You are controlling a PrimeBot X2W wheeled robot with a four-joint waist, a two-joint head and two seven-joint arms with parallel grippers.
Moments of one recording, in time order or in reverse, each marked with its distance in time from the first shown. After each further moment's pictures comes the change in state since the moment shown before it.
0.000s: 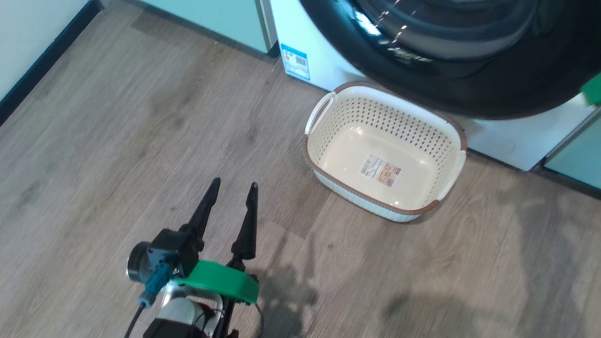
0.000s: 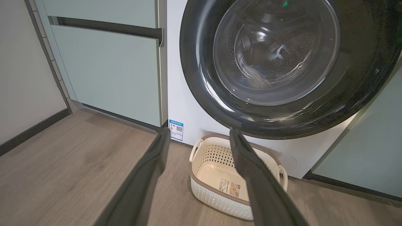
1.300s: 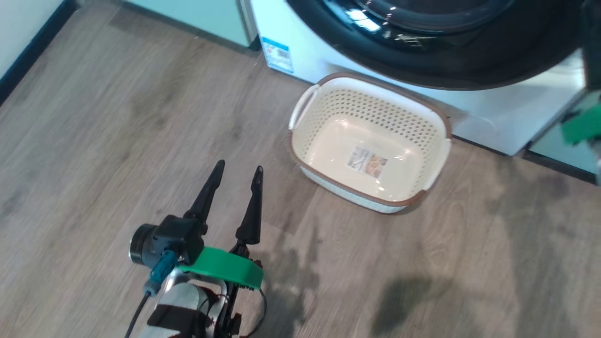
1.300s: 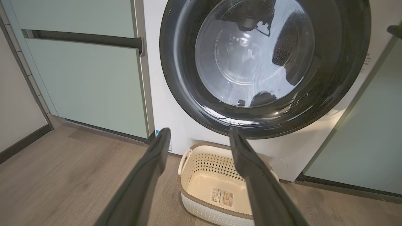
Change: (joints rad) left arm -0.055 -0.042 0.028 0.014 0.062 -0.044 -0.004; right arm 0.161 -0.002 -0.046 -0.207 -0.031 0.000 0.000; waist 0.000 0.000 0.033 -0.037
